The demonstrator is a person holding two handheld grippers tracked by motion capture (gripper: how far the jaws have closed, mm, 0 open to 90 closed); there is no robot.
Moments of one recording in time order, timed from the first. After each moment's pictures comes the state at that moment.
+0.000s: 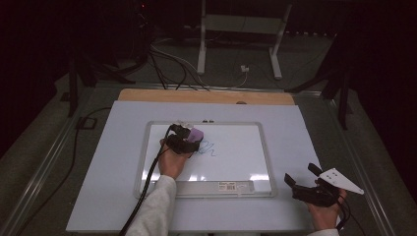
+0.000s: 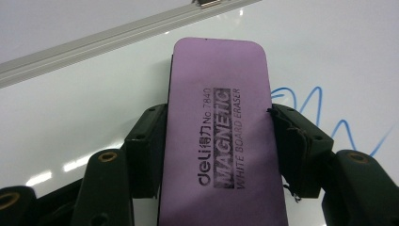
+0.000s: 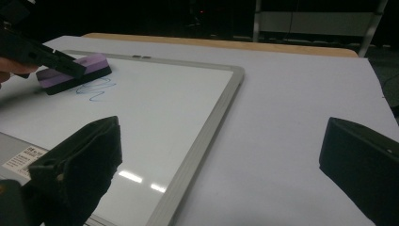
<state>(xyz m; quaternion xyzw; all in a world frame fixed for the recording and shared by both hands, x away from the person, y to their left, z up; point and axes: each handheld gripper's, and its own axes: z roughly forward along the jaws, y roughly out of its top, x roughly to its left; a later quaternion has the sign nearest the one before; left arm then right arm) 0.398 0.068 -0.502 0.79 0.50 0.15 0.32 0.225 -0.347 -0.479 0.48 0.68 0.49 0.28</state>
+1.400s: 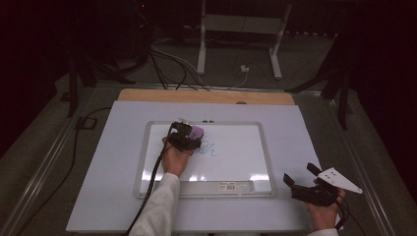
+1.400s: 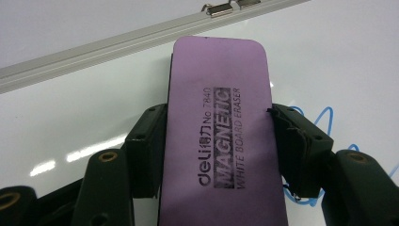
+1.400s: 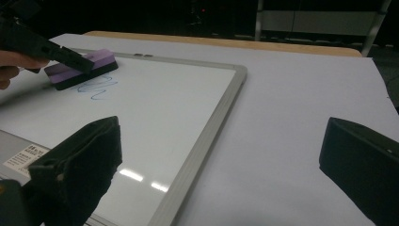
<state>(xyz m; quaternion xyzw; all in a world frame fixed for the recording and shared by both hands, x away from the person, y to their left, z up) 0.407 0.061 -0.502 0.78 0.52 0.16 0.31 0.227 -0.345 -0.479 0.47 0.68 0.49 0.28</state>
